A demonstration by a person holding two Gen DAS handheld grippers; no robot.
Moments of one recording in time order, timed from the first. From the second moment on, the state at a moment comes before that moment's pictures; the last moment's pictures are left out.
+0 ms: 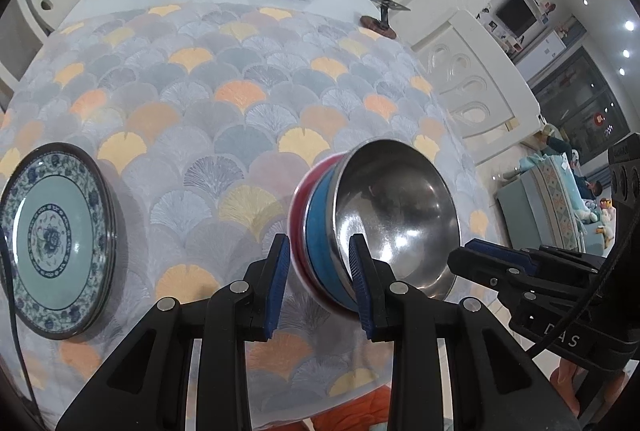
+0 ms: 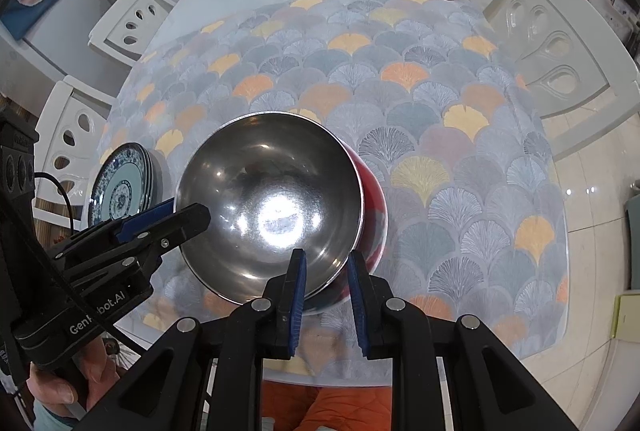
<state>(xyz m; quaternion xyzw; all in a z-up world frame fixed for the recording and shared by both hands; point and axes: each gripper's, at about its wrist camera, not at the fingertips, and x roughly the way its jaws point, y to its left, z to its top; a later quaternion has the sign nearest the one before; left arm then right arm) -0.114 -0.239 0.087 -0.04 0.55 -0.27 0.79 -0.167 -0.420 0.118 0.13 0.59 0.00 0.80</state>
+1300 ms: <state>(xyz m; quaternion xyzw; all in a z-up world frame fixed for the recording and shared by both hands) -0.138 -0.160 0.159 -0.04 0.44 -0.11 0.89 -0.155 -0.358 0.166 0.08 0.55 0.02 0.83</state>
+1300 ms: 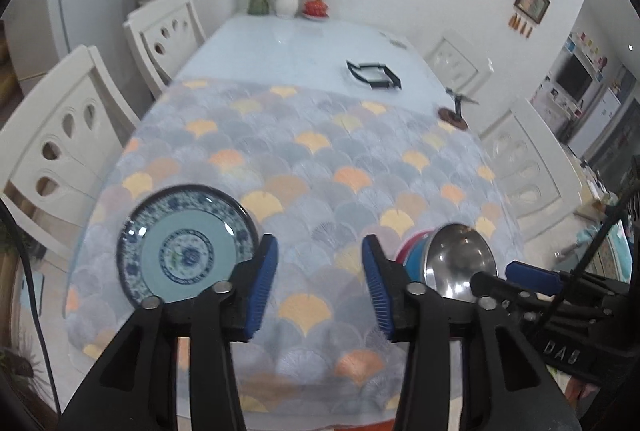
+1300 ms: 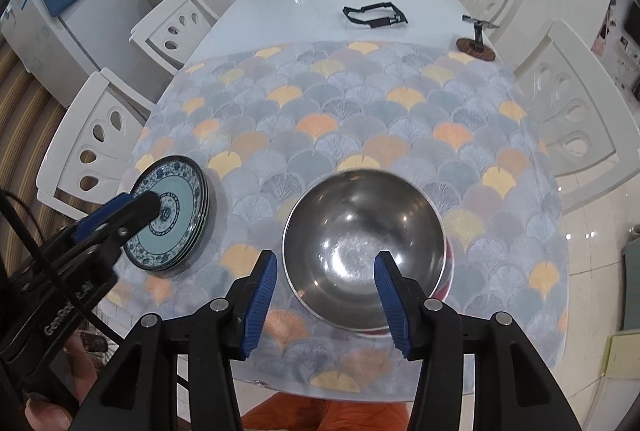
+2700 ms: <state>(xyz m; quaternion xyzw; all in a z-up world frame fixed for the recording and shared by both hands) -0.139 -0.153 0.175 -0.02 0.42 -0.03 0.91 -0.165 -0.329 0.197 0.01 0.49 -0.05 0.87</state>
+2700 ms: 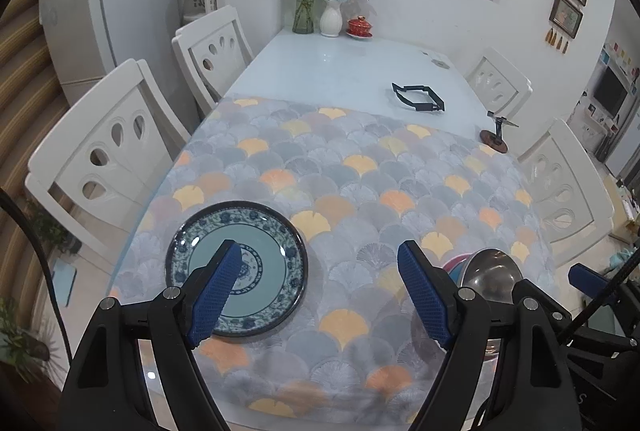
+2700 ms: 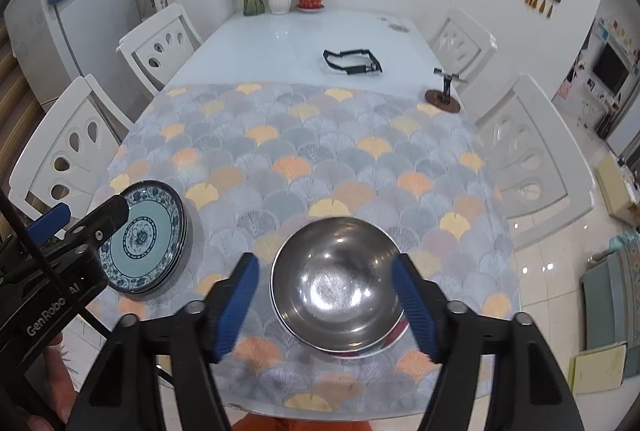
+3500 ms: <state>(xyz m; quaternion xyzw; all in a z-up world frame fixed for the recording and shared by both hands) -0.144 -0.147 0.180 -0.02 0.41 -0.01 0.91 -0.168 -0.325 0.193 0.02 0.50 -0.05 0.87</state>
